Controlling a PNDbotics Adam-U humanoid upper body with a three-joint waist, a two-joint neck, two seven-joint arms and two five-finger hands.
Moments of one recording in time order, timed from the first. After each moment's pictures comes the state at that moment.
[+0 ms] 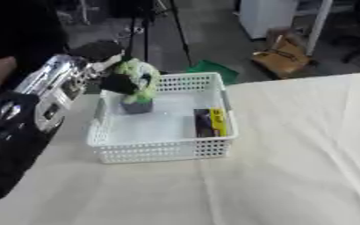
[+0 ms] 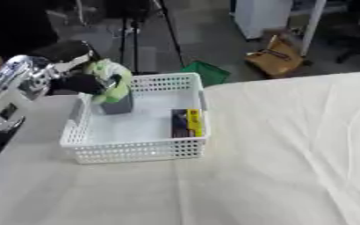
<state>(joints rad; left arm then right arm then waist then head) -1.17 0.52 -0.33 -1.11 -0.93 0.12 -0.43 -0.33 -0.64 -0.15 -1.98 0.64 -0.07 -0.69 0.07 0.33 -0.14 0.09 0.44</state>
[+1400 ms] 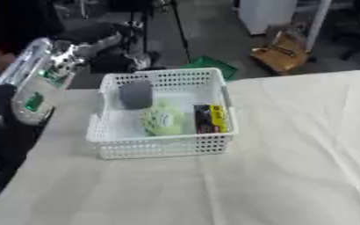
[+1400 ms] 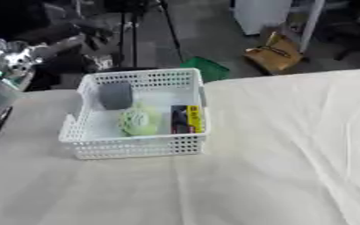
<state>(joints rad) -1.03 0.63 -0.22 -1.57 -0.61 0.17 -0.33 -0.30 -0.64 -0.17 -1.98 0.64 -0.06 -0.72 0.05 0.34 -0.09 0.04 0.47</state>
